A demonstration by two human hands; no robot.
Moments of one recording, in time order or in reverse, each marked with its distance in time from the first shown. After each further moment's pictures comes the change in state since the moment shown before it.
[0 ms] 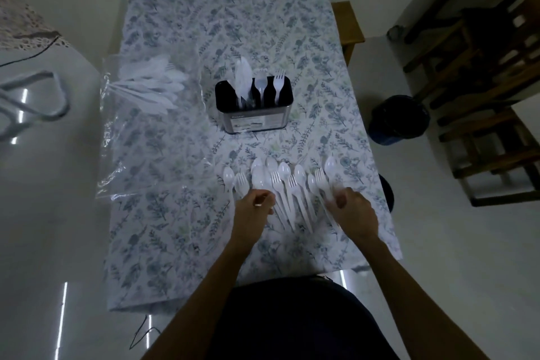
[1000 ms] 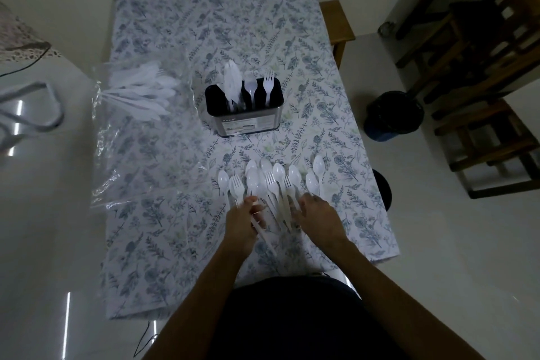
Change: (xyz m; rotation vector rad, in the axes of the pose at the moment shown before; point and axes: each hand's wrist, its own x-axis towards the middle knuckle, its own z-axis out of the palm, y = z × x) left_hand 0.002 -0.005 0.001 -0.690 0.063 -0.425; right_hand -0.028 -0.053 0.018 -0.102 -0.170 -0.287
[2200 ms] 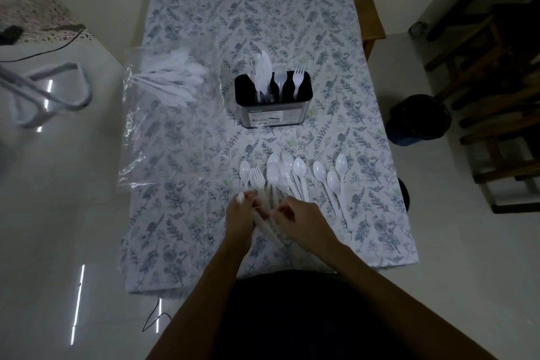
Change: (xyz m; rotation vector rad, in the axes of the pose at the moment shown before) left_hand 0.008 0.004 -0.041 0.071 0.095 0.202; right_hand -0.018 -0.072 0.003 0.366 -0.116 -0.200
